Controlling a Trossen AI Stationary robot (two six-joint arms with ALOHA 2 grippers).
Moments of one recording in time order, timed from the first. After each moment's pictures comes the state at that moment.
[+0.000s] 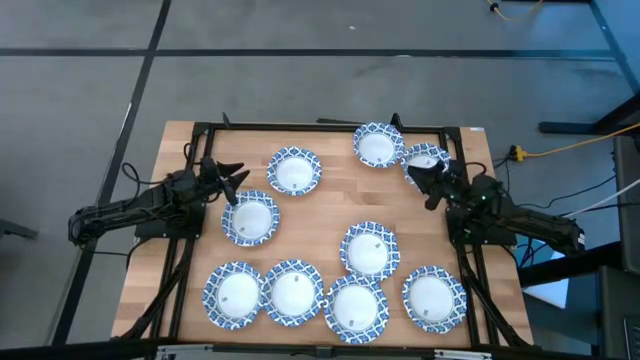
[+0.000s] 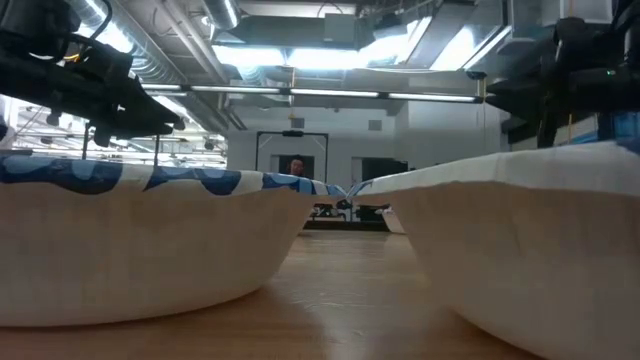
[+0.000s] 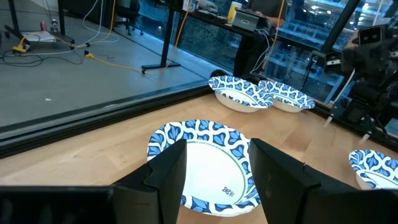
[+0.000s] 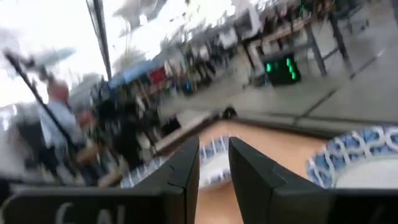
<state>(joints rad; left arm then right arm) 0.31 0.08 0.07 -0.13 -0.33 -0.33 -0.32 0.05 0.03 0.12 0.12 0.47</state>
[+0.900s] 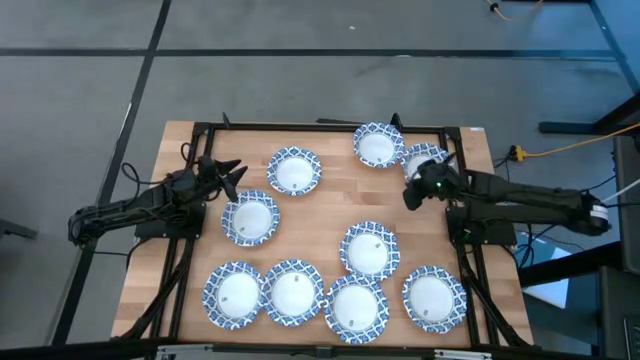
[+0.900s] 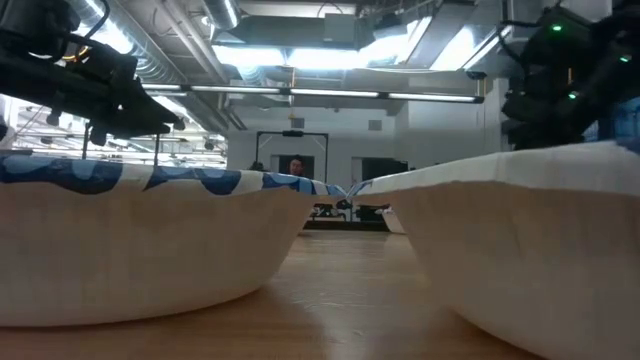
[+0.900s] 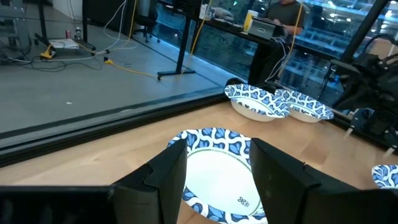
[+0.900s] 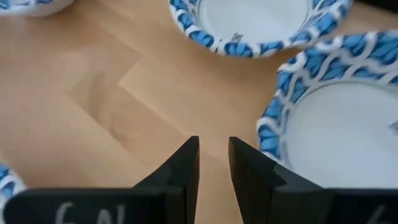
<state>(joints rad) 0.31 0.08 0.07 -0.12 -0.41 -0.33 -0.32 0.72 0.41 -0.56 0.28 0.55</state>
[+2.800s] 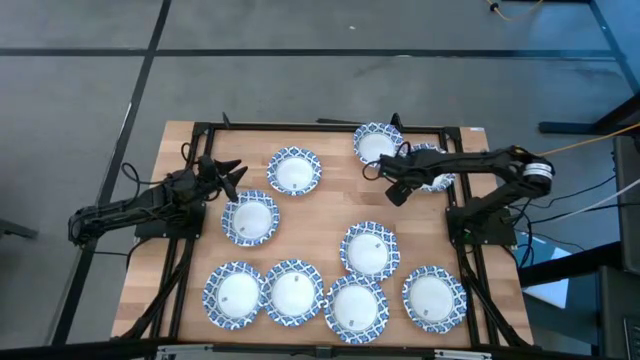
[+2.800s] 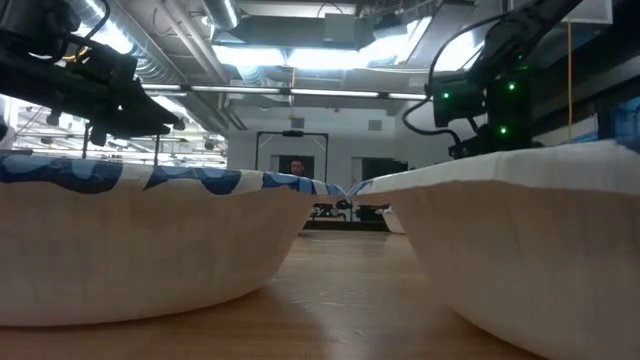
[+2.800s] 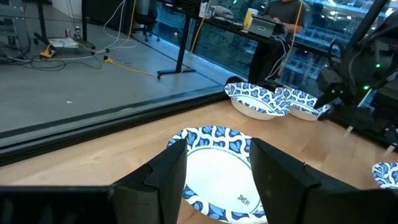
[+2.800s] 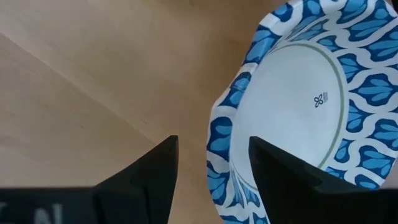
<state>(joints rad) 0.31 0.08 0.07 -0.13 -0.41 -0.33 -0.38 1.49 0.81 -0.90 0.37 0.43</state>
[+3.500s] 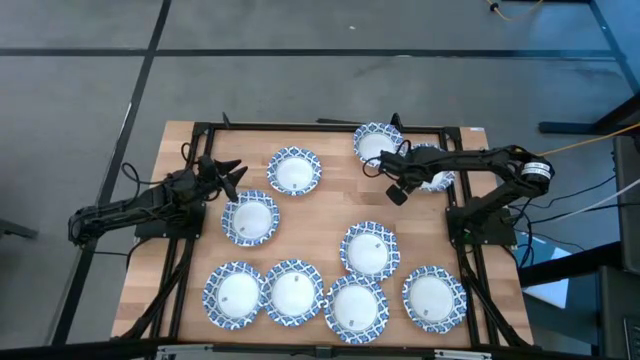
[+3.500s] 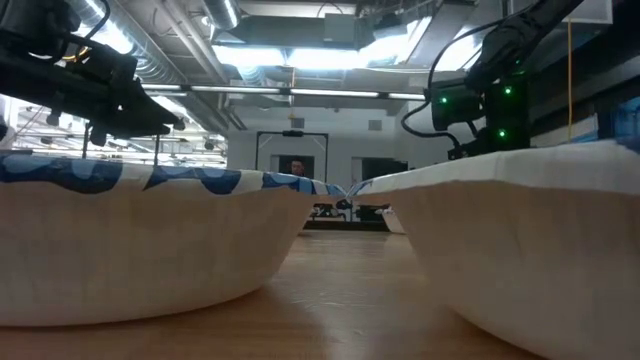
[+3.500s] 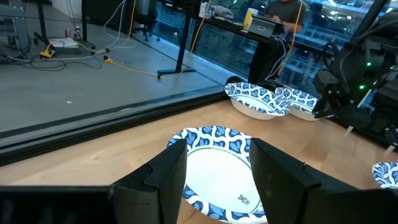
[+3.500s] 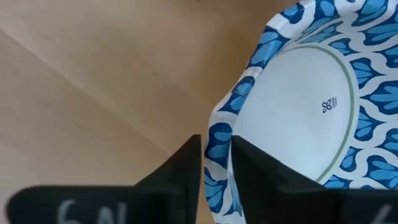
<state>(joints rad) 0.31 0.08 0.07 -0.13 -0.41 -0.33 -0.42 1.50 0.81 -0.89 0.34 0.36</state>
